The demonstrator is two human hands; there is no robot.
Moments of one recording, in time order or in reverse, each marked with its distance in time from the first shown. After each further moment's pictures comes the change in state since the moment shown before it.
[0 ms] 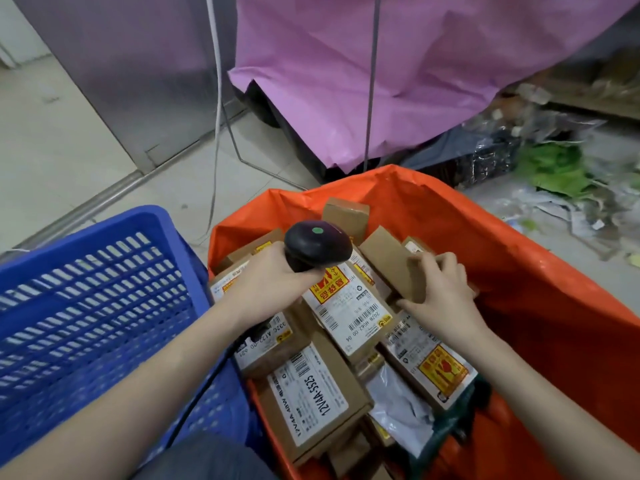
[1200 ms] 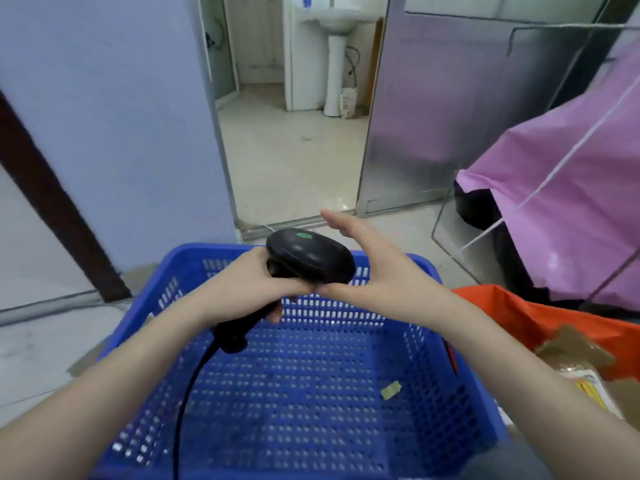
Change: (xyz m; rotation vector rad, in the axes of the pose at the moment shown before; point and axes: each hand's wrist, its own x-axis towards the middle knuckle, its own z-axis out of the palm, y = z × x) left_hand -0.266 -0.157 -0.296 -0.355 0.328 -0.072; right_hand -0.149 -0.450 0.018 0.308 -0.491 -1.075
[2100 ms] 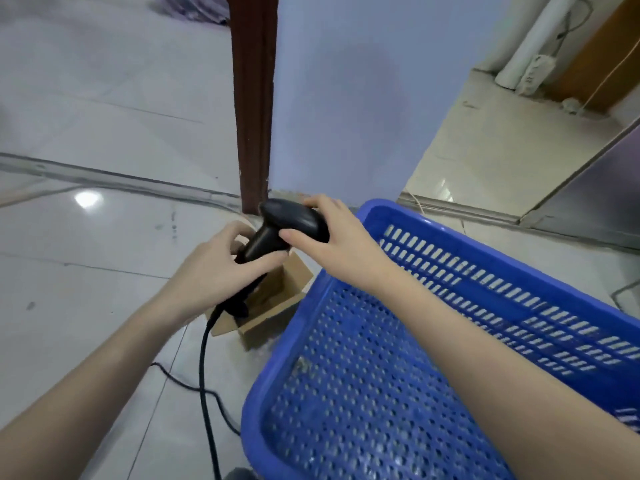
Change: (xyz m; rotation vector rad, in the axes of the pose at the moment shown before) left_hand -0.116 -0.282 -0.208 0.001 0.655 -0.466; right_hand 0.229 -0.069 0.340 -0.019 -0.333 -0.073
